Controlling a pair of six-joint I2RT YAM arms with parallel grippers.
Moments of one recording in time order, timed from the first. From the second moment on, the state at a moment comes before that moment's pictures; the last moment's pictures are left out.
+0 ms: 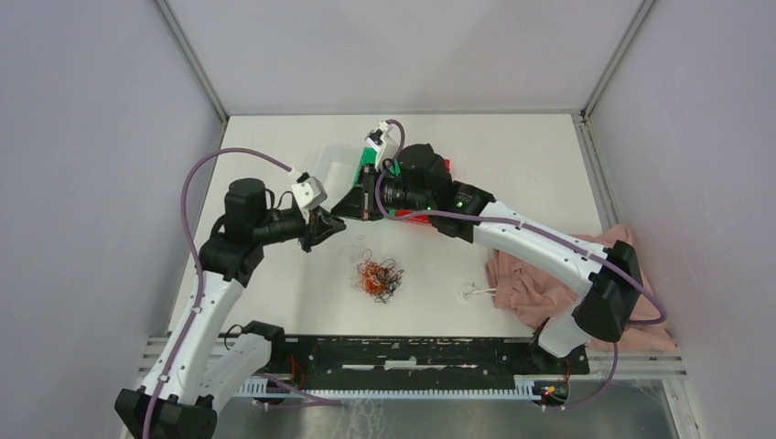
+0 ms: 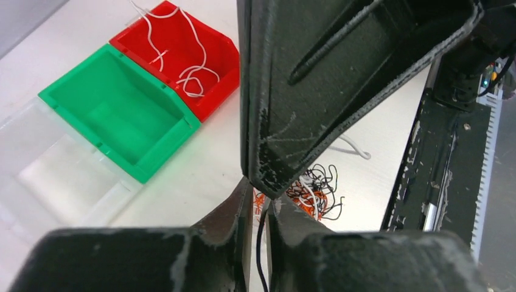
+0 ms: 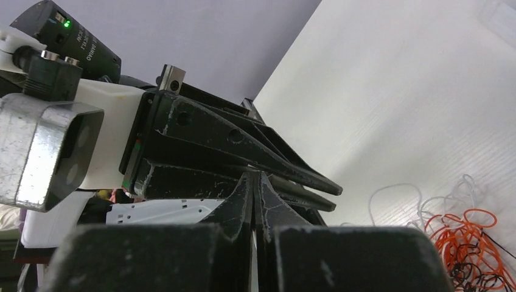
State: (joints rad) left arm -0.23 0.85 0.88 -0.51 0.84 0.35; right arm 0.92 1.55 1.41 -0.10 -0.34 0.80
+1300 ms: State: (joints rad) left arm -0.35 0.75 0.72 -0.13 0.85 0.00; right arm 0.90 1.54 1.70 -0.13 -0.31 0.89
